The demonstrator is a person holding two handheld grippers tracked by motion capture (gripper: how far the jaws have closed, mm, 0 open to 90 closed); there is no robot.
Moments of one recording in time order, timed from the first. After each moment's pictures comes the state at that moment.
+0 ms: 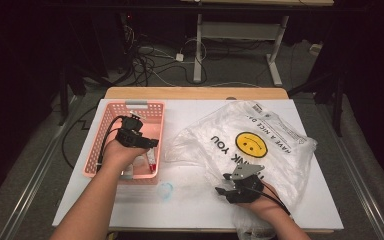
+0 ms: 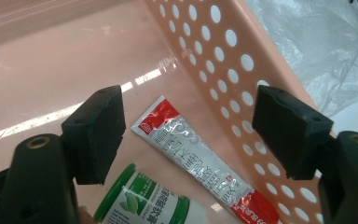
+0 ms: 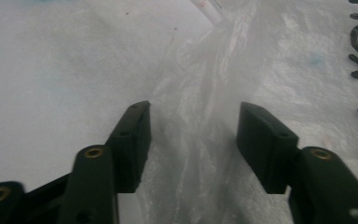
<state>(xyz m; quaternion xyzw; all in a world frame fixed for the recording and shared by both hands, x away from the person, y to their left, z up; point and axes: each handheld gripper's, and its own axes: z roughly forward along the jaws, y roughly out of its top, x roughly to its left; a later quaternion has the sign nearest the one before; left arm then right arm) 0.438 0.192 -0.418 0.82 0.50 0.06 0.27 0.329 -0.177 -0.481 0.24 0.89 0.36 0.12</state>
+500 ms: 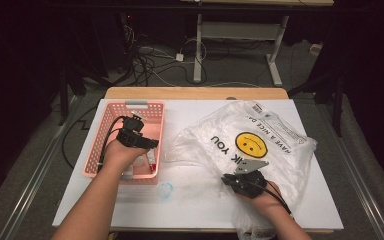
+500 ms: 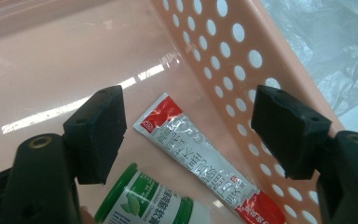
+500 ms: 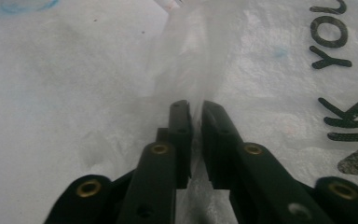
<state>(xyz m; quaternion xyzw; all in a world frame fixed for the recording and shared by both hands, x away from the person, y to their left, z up) 0.441 0.189 -0.421 0.82 0.51 0.06 0.26 0.338 -0.186 -0.480 0.28 0.88 0.37 0.13</state>
